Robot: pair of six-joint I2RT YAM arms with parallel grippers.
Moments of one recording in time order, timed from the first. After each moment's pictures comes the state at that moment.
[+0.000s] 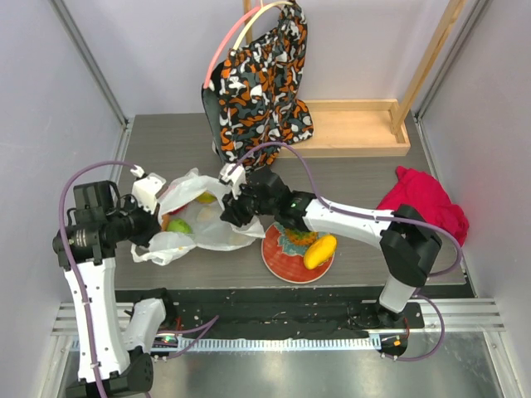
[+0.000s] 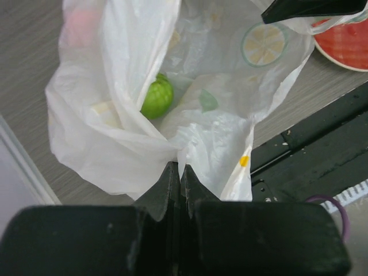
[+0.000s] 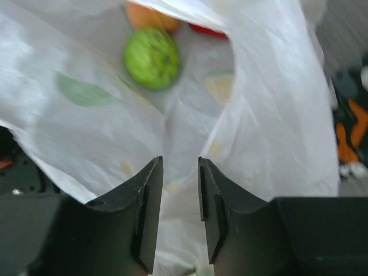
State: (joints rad) left arm 0.20 0.83 1.26 -1.36 0.49 0.59; right arm 0.96 1.71 1.24 0.07 -0.28 0.04
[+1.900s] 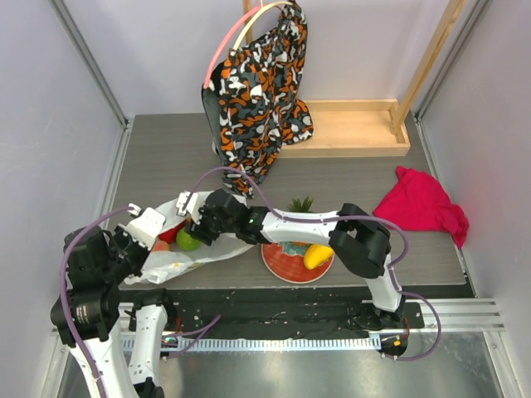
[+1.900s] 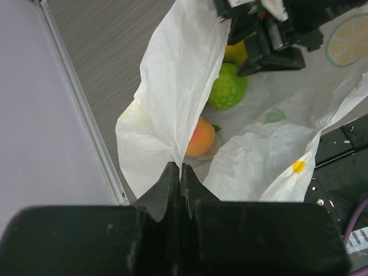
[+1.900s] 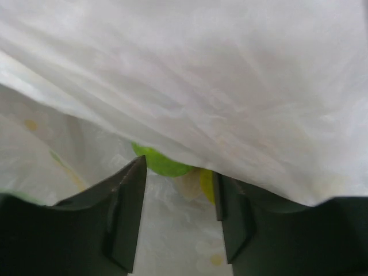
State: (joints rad) left arm 0.20 0.52 1.23 -1.36 0.33 0.68; right arm 1.13 1.99 1.45 0.10 -0.15 -0.20
